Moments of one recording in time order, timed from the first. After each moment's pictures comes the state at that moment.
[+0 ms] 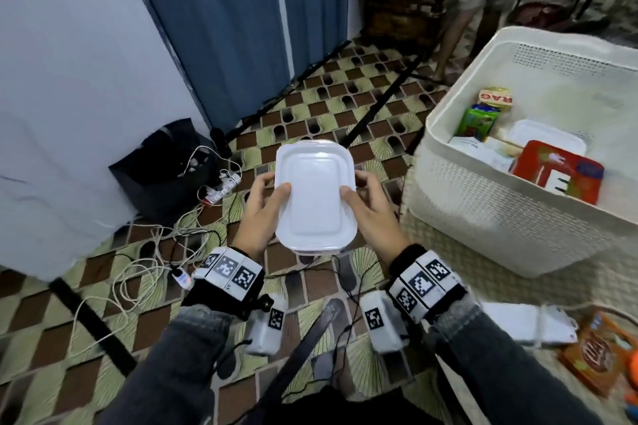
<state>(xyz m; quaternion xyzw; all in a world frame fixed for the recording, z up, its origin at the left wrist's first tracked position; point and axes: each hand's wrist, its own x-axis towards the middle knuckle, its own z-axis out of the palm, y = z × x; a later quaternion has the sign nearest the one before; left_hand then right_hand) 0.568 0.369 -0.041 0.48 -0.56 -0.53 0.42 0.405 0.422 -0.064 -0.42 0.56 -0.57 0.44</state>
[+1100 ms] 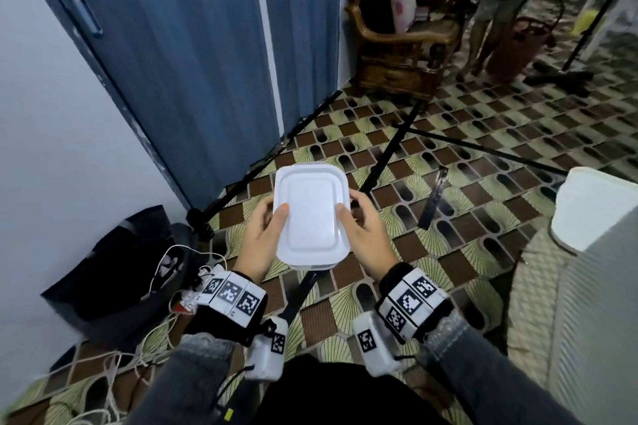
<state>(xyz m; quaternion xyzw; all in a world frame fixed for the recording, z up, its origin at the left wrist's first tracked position) 0.506 -0.049 -0.043 0.44 -0.57 -0.54 0.43 0.352 0.002 -0.062 -0.41 0.60 -0.58 0.37</state>
